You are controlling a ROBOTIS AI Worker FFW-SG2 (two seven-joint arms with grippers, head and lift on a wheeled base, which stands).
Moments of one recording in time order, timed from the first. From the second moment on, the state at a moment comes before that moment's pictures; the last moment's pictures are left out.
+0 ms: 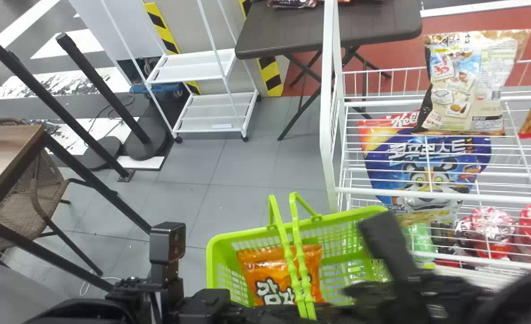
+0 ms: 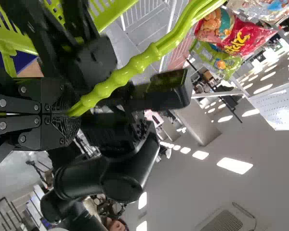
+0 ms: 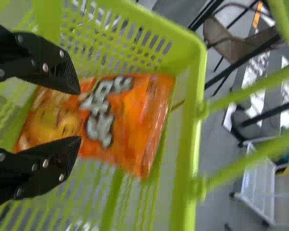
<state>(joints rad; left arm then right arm) 0.59 0.19 0.33 -2.23 0.28 1.02 -1.57 0.20 -0.10 0.49 -2.17 -0.30 1.35 0.15</state>
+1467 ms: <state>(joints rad) 0.59 0.19 0.34 -2.21 0.28 1.02 -1.57 -0.27 -0.11 0.16 -1.41 -0.22 0.48 0.13</state>
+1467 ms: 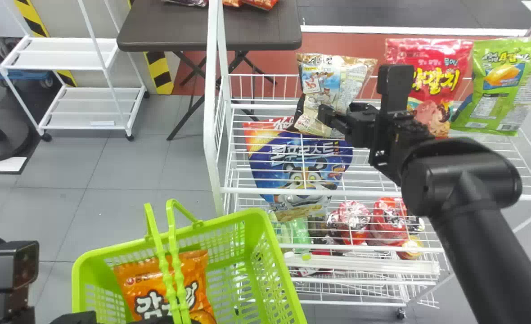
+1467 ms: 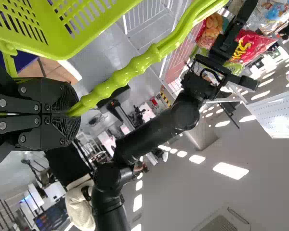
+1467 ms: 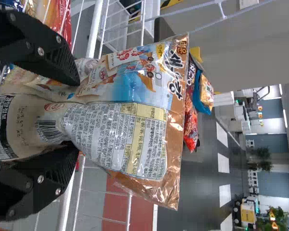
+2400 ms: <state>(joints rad) 0.57 0.19 0.33 -2.21 0.27 1.03 -1.57 0.29 -0.12 0.06 -2.25 -0.44 0.84 0.17</state>
